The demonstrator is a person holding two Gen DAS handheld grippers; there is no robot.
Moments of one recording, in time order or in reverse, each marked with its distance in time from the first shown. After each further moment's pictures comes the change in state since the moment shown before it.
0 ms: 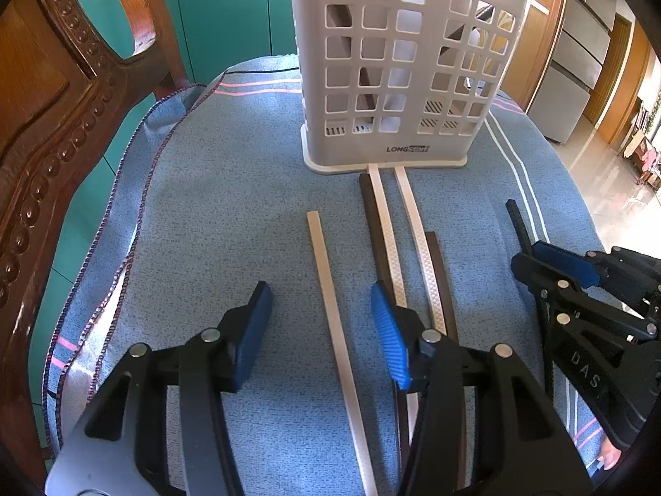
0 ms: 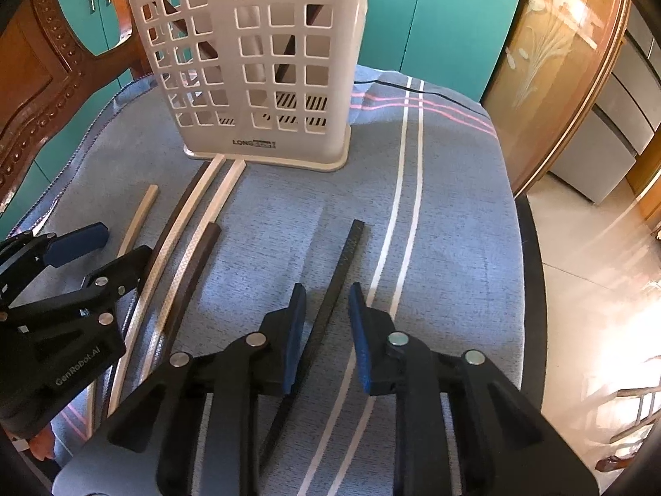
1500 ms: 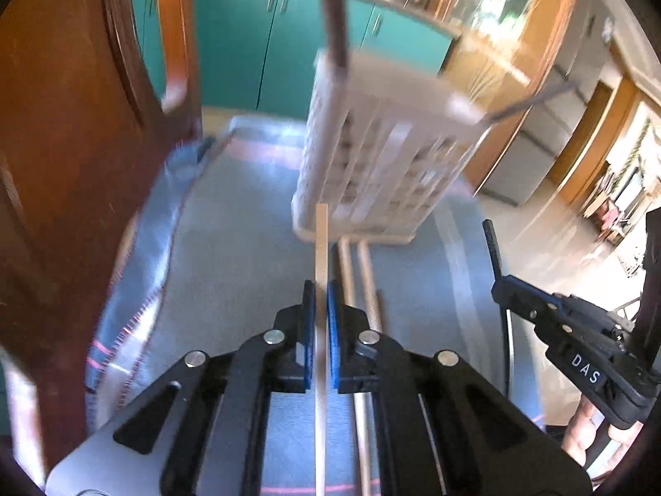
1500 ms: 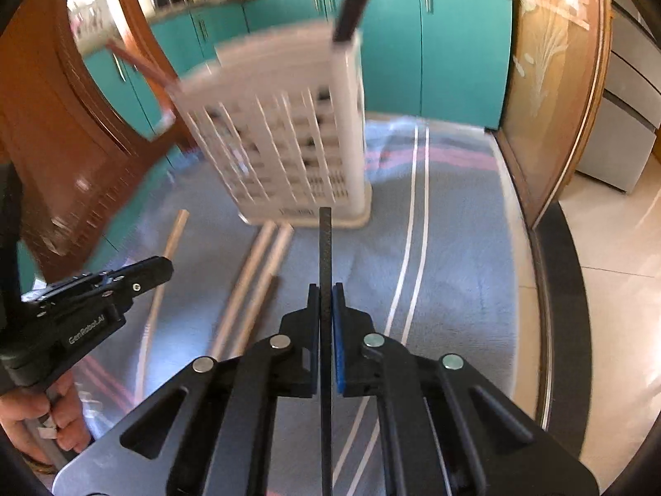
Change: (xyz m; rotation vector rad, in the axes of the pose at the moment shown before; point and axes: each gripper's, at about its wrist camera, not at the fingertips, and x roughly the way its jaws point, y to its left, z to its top) left arm -0.089 0.022 0.009 -0.127 -0.187 -0.171; right arm -0.070 -0.029 0.010 0.111 -0.174 0.211
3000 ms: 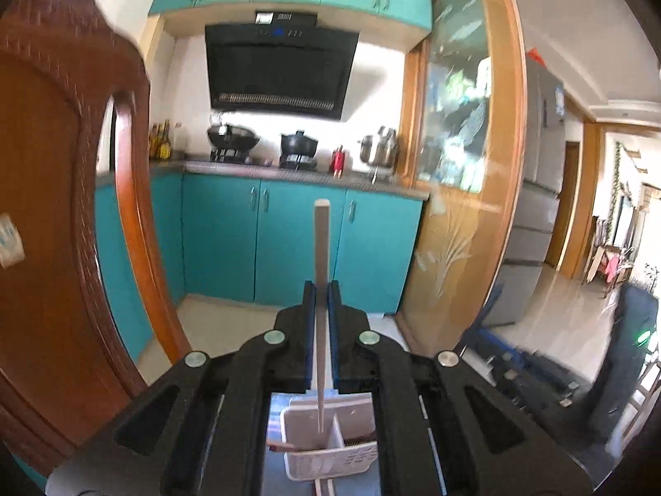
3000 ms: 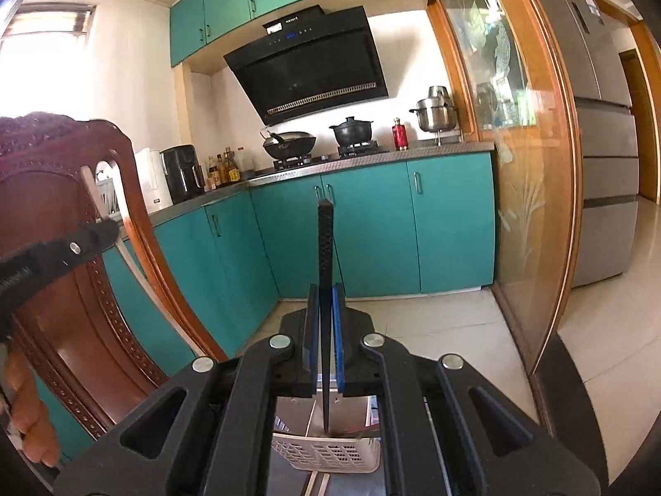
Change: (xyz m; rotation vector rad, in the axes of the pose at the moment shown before) left arm -0.131 -0.067 0.184 0.107 -0.503 0.037; right arm -0.130 0.005 0.163 0.061 -0.556 0.008
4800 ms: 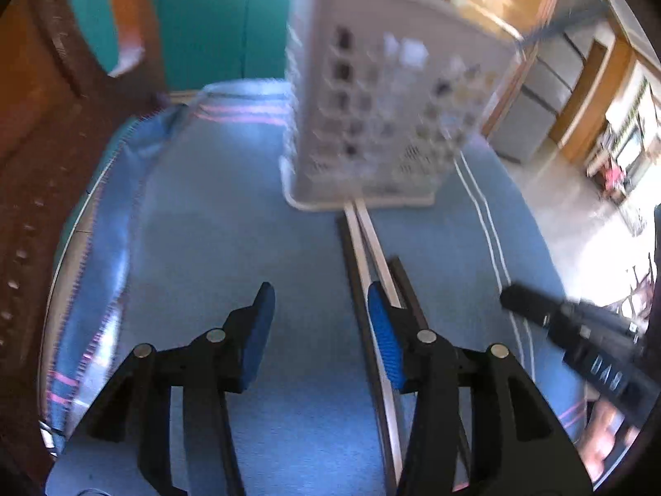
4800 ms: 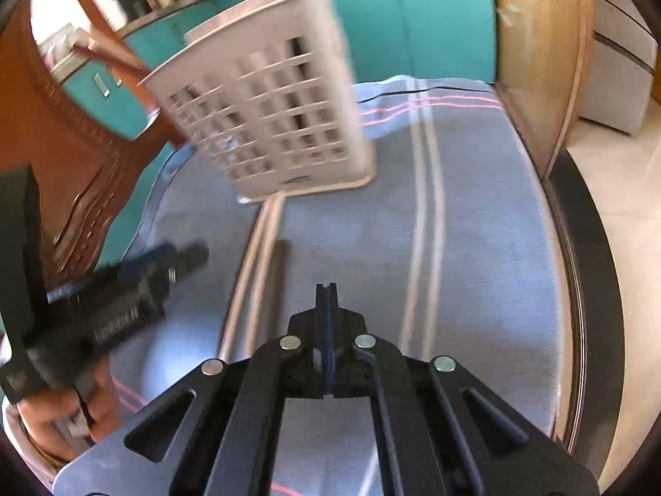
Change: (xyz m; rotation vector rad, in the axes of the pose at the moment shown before) left arm 0.083 0.030 -0.280 0.006 0.668 -0.059; right arm 0.051 -0.037 -0.238 0.105 0.650 -0.032
